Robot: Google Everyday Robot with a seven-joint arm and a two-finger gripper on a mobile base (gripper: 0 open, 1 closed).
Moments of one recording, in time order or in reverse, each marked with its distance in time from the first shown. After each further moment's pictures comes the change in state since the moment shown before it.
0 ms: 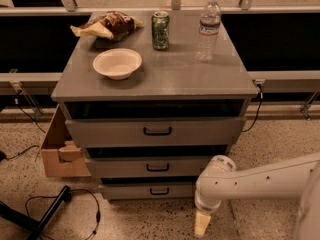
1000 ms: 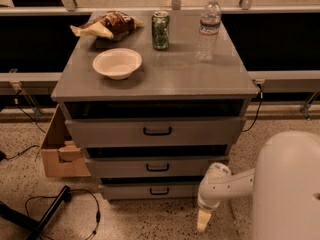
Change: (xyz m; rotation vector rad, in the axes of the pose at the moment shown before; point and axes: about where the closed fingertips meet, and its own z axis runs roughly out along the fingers) arm 0.026 -0.051 0.112 0.041 0.029 0.049
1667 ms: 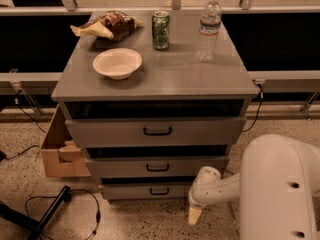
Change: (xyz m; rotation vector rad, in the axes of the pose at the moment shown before) arm -0.049 -0.022 0.049 0.076 -0.104 -0.109
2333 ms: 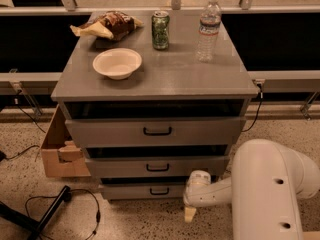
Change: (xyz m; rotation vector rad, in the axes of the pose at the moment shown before) arm -0.022 -0.014 0.042 0.068 -0.010 -0.100
